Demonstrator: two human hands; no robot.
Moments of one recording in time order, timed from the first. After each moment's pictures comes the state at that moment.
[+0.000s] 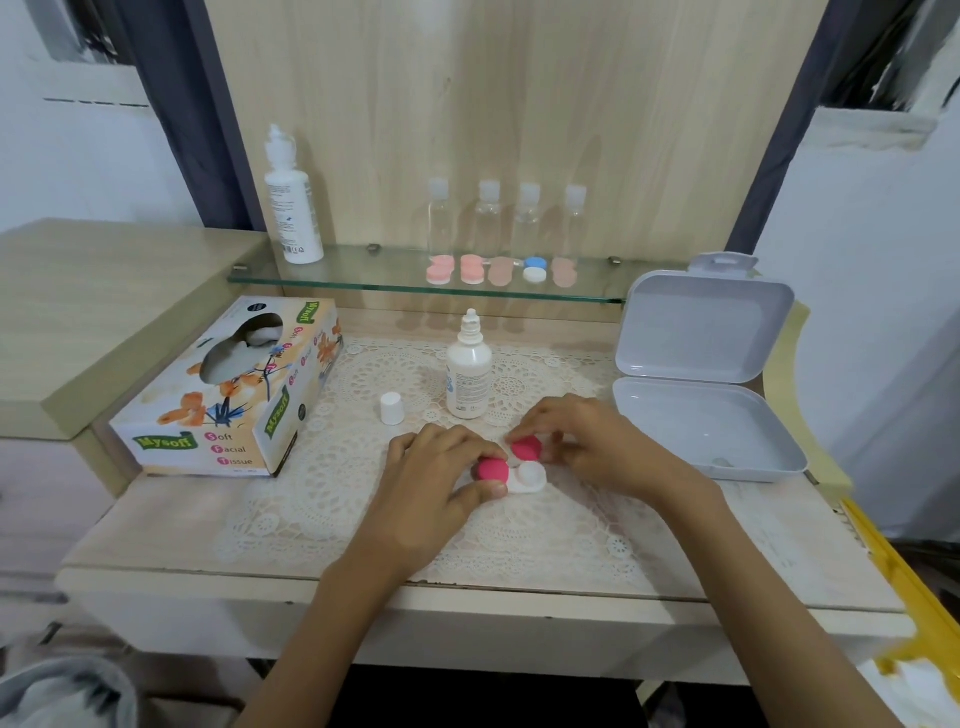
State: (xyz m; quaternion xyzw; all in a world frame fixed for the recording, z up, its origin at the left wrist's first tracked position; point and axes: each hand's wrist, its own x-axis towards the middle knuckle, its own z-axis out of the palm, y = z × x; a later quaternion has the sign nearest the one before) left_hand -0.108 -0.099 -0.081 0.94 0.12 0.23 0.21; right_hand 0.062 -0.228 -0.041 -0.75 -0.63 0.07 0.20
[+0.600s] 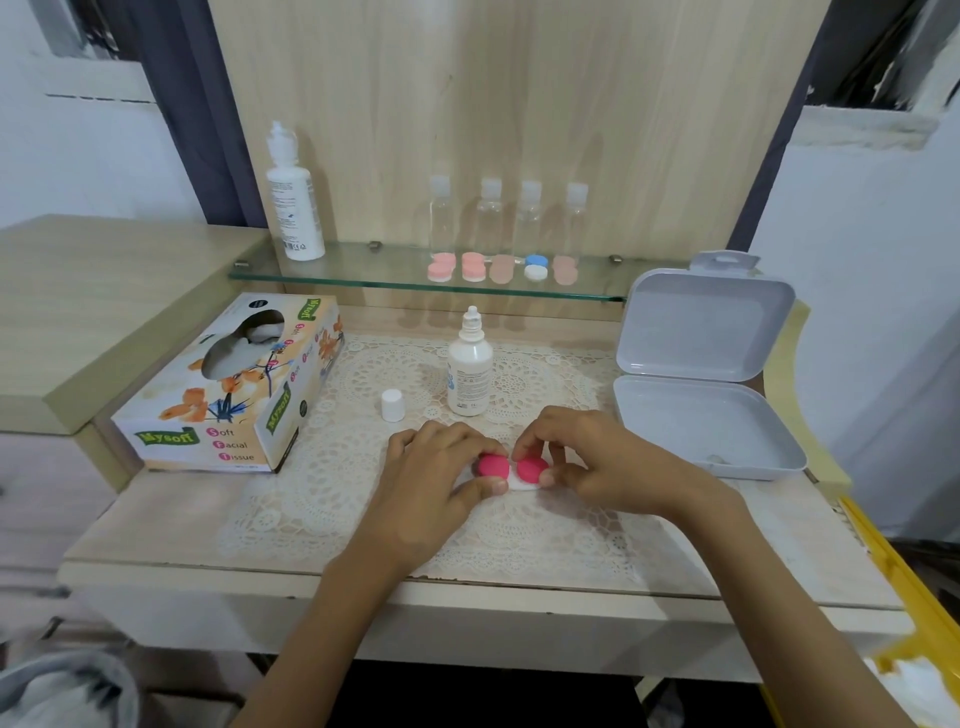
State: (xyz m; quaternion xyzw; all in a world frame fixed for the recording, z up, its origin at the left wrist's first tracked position) left_hand -0.107 -0.099 -0.082 0.95 0.12 0.23 0.20; right_hand 0.039 -0.243 -0.026 -0.75 -0.62 0.14 0.19
